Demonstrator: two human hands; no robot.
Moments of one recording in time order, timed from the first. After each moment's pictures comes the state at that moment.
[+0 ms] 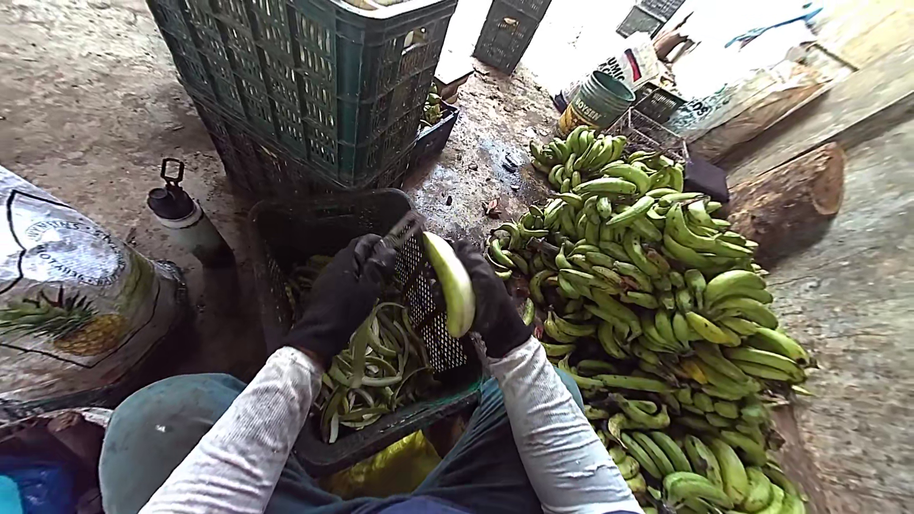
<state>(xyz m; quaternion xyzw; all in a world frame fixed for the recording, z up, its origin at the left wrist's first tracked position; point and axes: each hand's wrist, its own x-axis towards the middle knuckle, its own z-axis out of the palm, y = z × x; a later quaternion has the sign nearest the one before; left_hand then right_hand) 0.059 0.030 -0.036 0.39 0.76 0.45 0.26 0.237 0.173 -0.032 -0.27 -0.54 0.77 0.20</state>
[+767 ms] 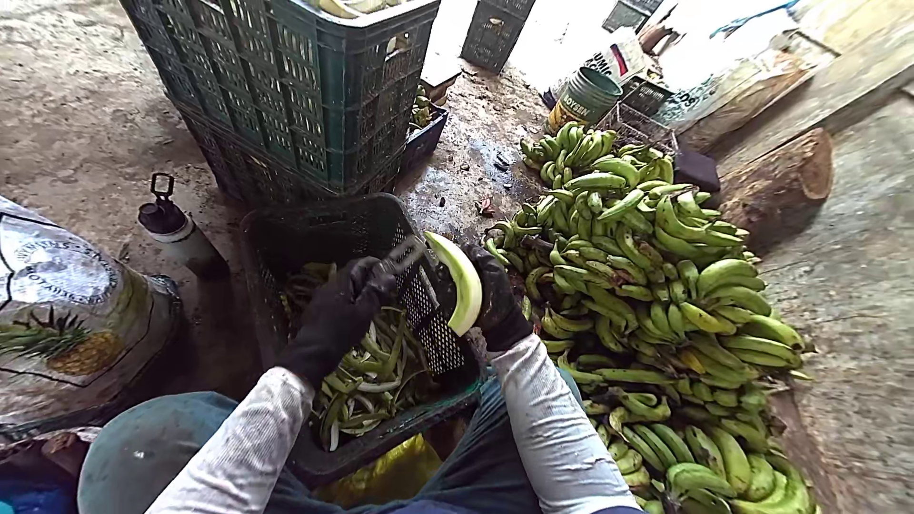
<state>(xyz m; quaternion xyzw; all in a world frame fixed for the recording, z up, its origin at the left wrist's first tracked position) 0.065 0.022 -0.046 0.41 0.74 0.43 0.30 0.247 0.184 -0.036 -0.26 -0.47 0.79 0.30</state>
